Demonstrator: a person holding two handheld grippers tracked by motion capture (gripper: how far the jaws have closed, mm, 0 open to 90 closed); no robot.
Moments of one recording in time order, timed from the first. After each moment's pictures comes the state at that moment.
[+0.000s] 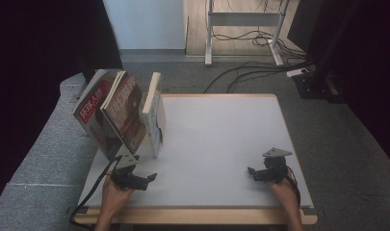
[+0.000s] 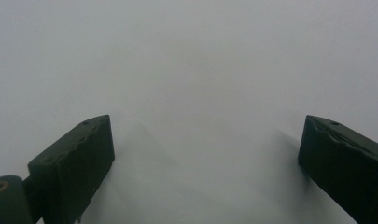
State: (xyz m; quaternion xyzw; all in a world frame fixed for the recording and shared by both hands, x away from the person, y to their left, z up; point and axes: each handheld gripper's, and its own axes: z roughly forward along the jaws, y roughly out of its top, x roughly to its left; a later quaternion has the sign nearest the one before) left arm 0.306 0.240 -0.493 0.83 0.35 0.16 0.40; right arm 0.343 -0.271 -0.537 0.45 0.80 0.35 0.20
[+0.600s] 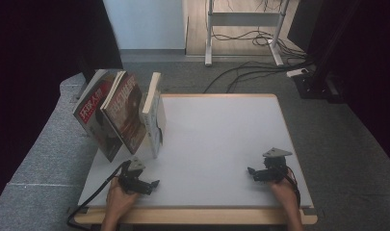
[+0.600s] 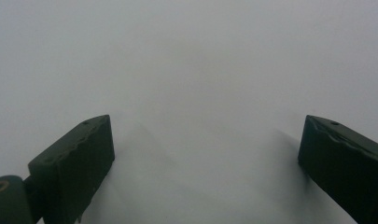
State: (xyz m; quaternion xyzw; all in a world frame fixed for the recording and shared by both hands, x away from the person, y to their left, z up) left arm 0.313 0.231 -0.528 0.86 0.37 0.14 0.32; right arm 0.342 -0.271 -0.537 0.45 0.80 0.35 0.20
